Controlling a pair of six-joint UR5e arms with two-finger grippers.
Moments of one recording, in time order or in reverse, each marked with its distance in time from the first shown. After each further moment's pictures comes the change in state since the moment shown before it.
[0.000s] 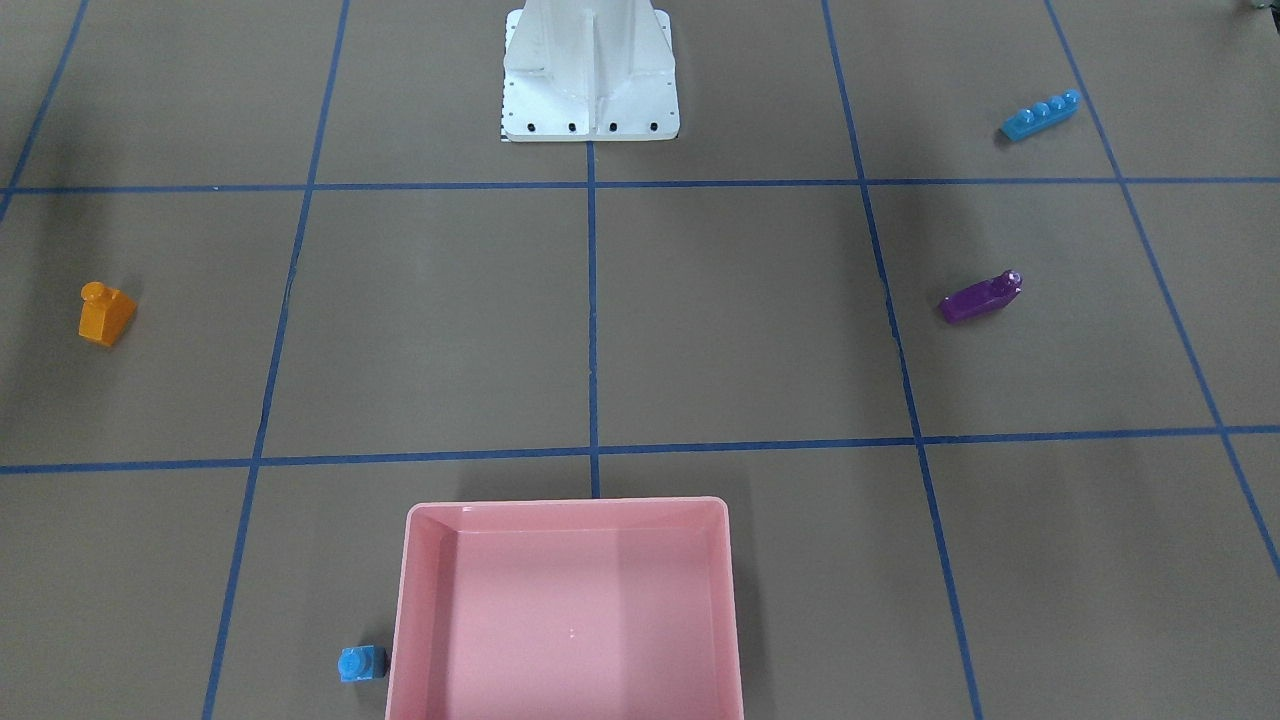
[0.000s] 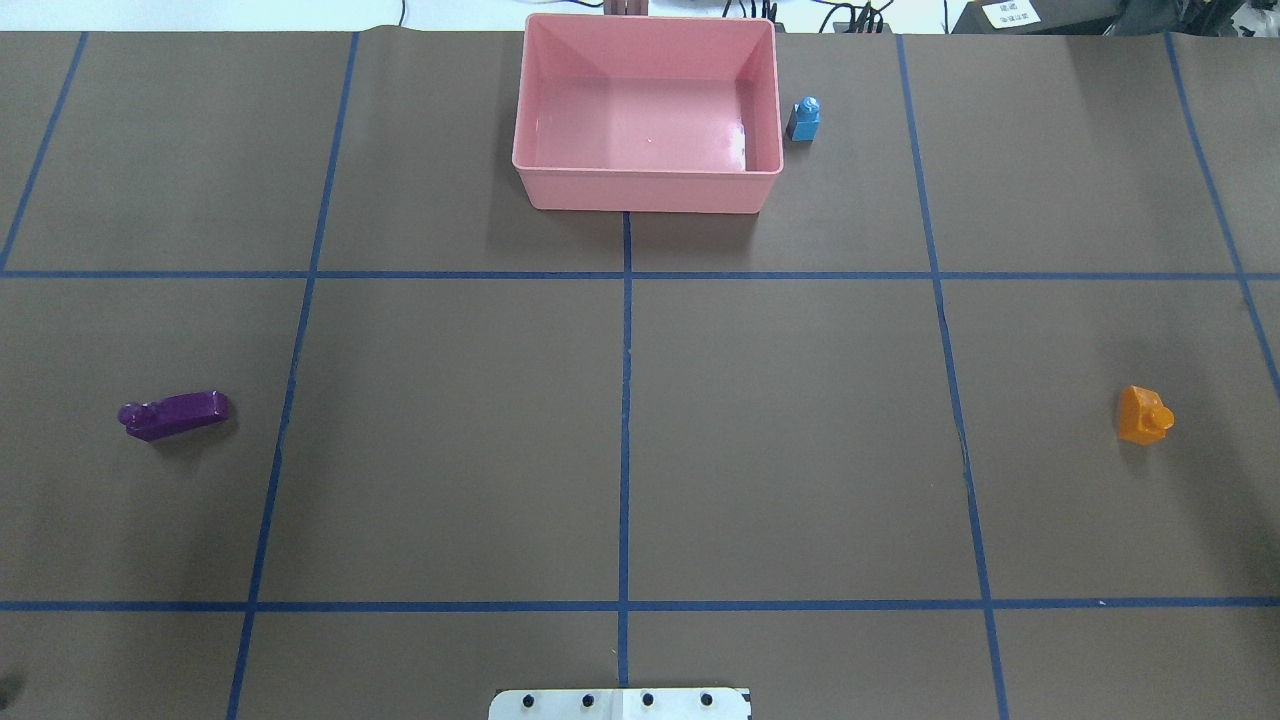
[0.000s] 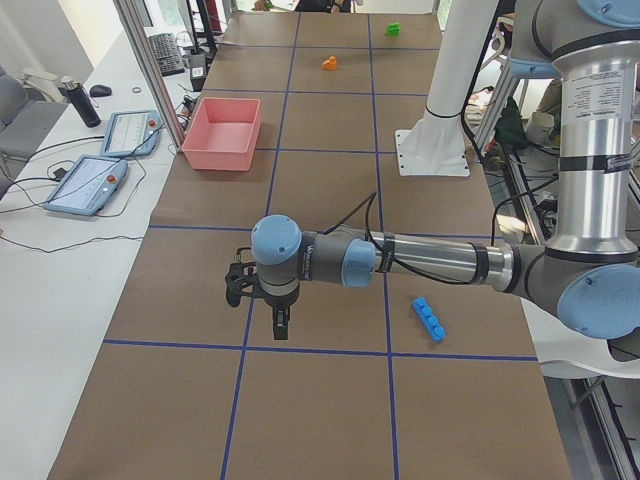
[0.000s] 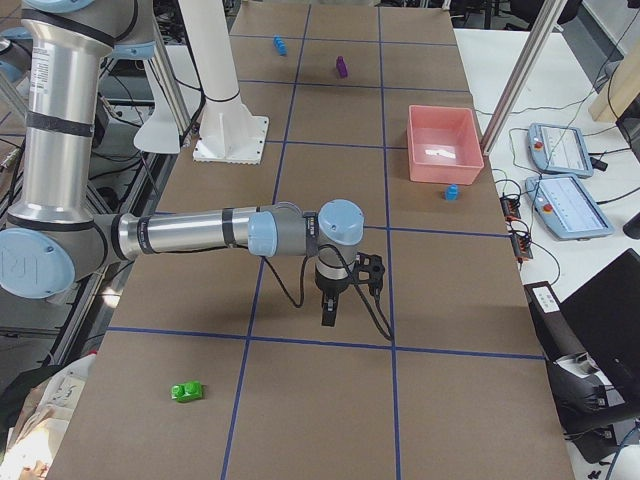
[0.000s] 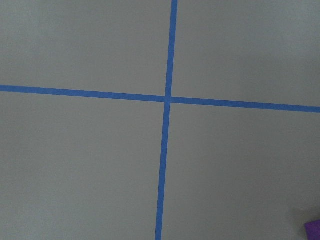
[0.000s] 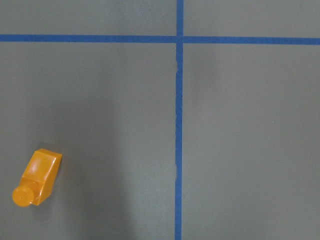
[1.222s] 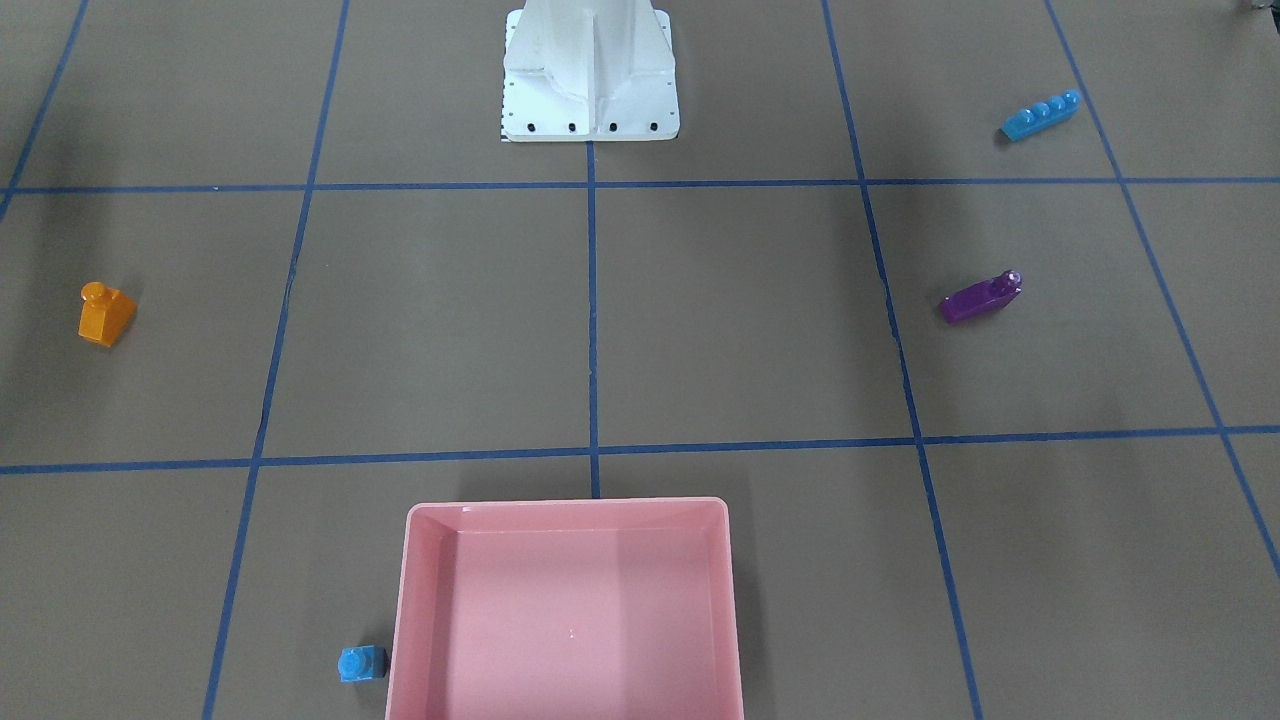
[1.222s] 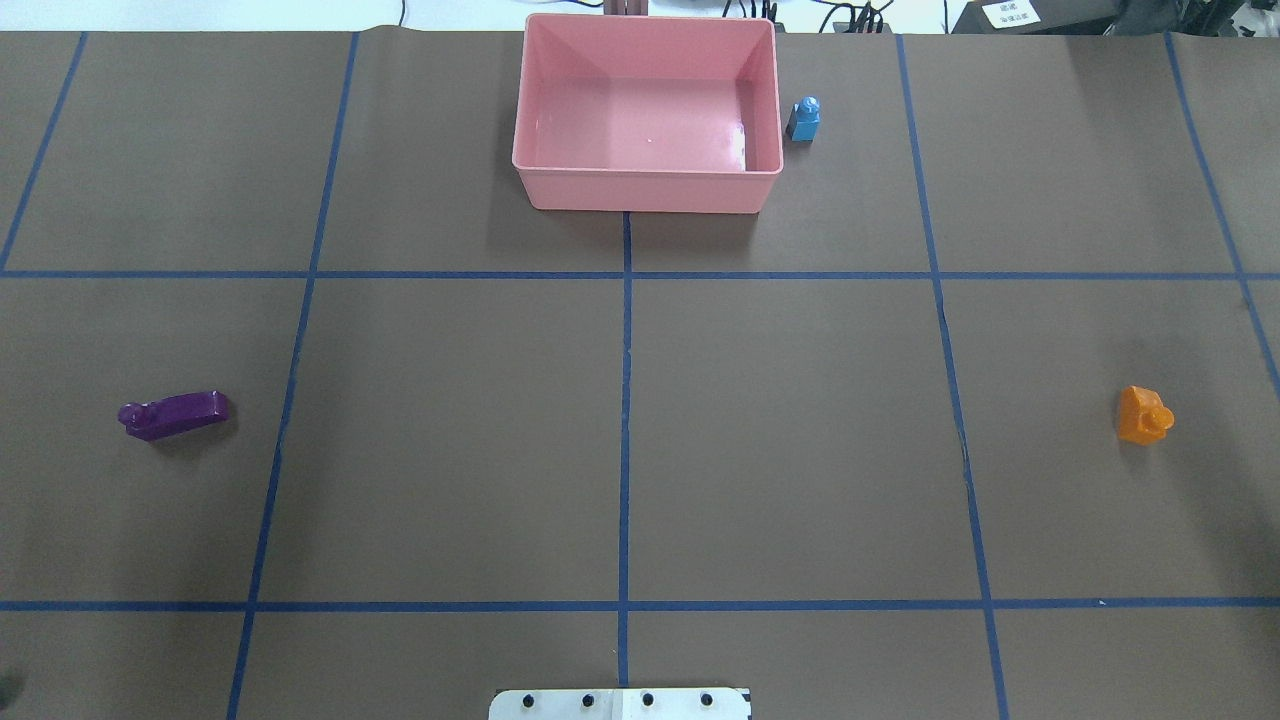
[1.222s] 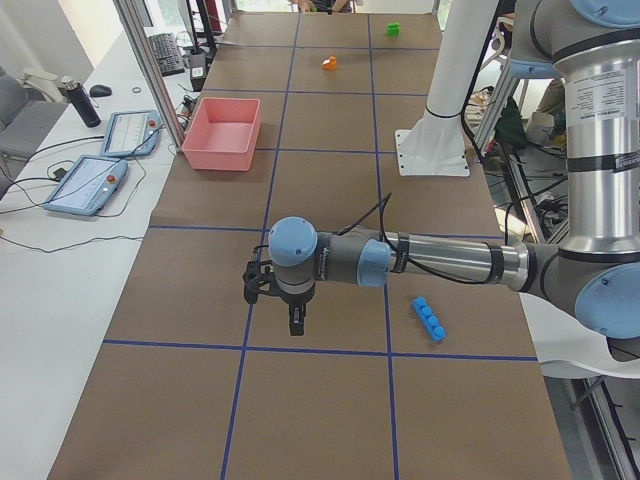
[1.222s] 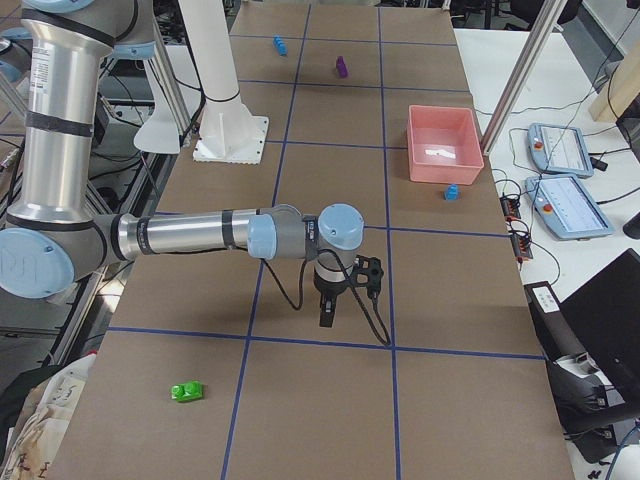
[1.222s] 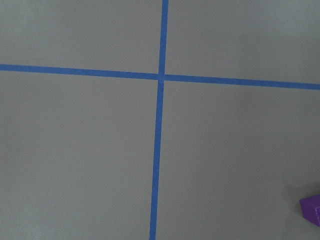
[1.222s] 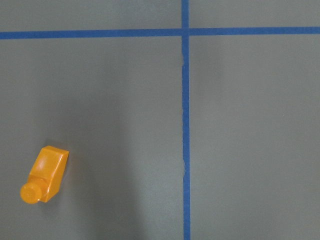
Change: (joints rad) left arm 0.052 0.060 -0.033 -0.021 -0.080 0.000; right arm 0.000 -0.002 -0.013 0.000 0.043 0.006
